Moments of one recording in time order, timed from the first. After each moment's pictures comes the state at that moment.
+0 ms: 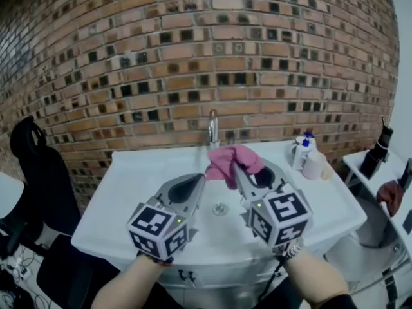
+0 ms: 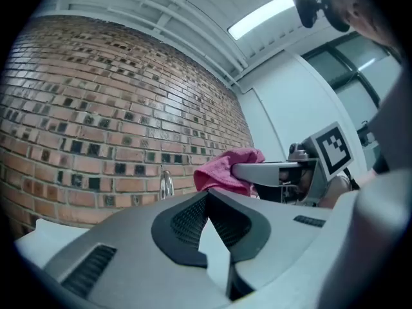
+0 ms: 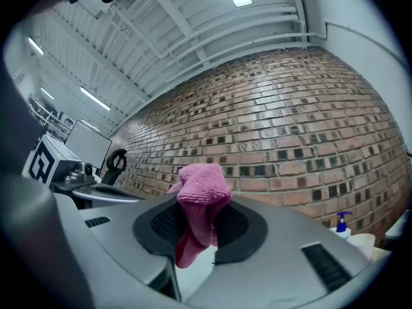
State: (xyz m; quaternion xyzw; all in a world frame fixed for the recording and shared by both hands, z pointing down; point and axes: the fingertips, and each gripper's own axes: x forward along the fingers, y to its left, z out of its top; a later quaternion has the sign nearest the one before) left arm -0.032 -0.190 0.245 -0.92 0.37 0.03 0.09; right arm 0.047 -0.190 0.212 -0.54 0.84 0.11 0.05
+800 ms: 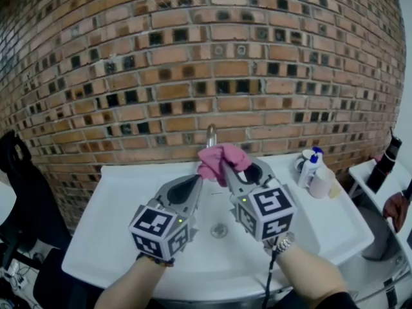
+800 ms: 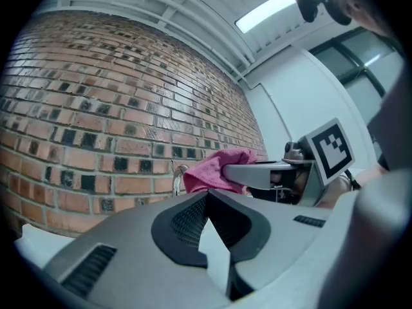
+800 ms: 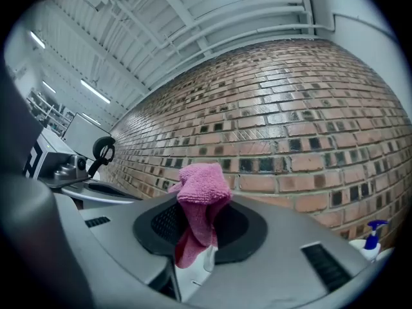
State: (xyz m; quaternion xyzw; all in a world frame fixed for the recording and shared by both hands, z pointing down) left arm -0.022 -0.294 0.239 -0.92 0.39 0.03 0.08; right arm 0.043 -0.306 0.202 -0.54 0.83 0.12 0.03
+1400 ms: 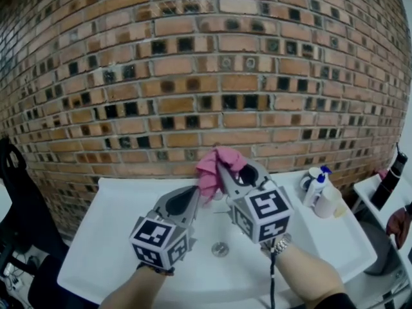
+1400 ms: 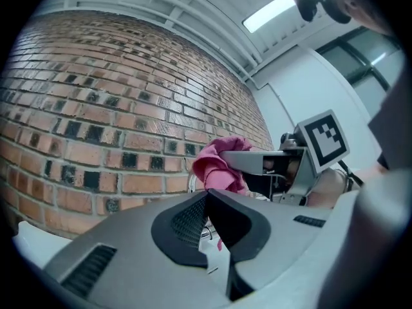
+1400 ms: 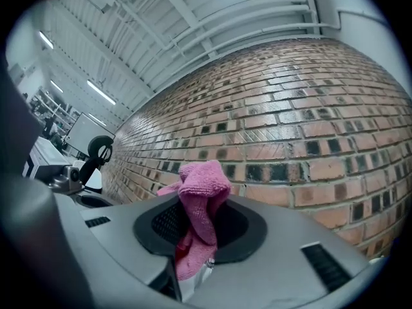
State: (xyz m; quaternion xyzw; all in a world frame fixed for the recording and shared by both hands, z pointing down) left arm -0.033 -0.342 0.239 -0.91 0.41 0.04 0.07; right arm 0.028 -0.360 0.177 -0.51 0.85 0.14 0.04
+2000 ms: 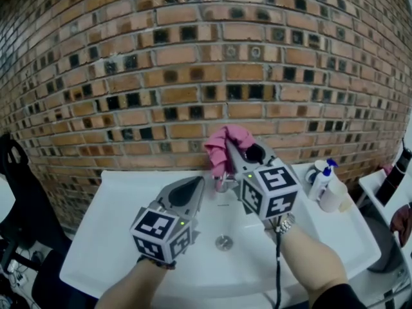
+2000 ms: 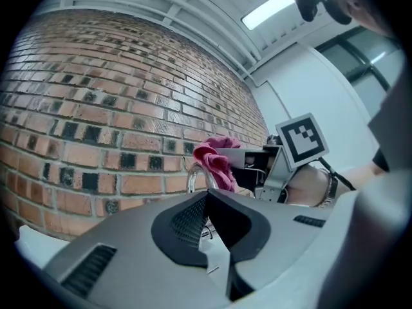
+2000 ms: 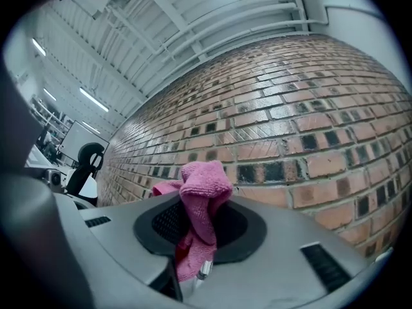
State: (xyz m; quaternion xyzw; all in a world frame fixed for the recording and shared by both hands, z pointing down) left arm -0.032 -0.344 0.236 -0.91 0.41 0.02 0.07; right arm 0.042 -0.390 0.162 -0.52 0.84 0.12 0.07
